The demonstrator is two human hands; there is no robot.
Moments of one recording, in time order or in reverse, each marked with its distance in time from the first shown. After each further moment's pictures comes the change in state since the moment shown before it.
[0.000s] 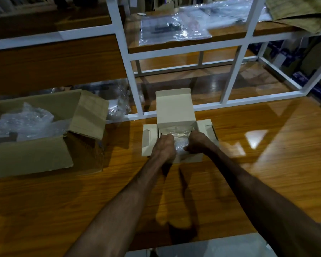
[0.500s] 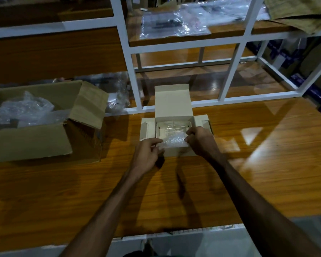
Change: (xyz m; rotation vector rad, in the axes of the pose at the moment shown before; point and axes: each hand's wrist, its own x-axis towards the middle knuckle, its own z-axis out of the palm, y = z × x) left_hand -0.071 -0.060 0.003 -0.530 0.171 0.104; right_hand -0.066 0.006 0.003 0.435 0.300 -0.052
